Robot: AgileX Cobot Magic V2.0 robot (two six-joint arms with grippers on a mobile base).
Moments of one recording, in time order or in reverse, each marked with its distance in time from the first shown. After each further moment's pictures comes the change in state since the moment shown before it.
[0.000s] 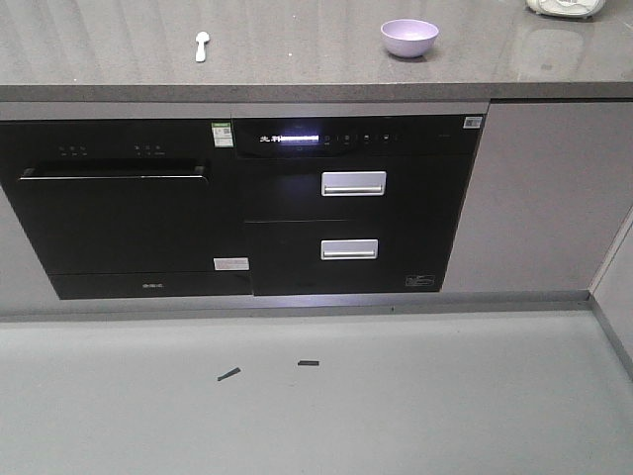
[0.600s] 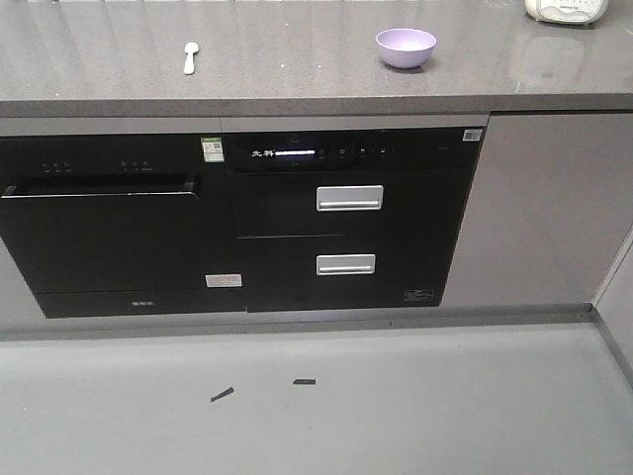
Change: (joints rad) left arm 0.000 0.000 0.000 0.000 0.000 0.000; right arm 0.000 0.000 0.000 0.000 0.000 0.000
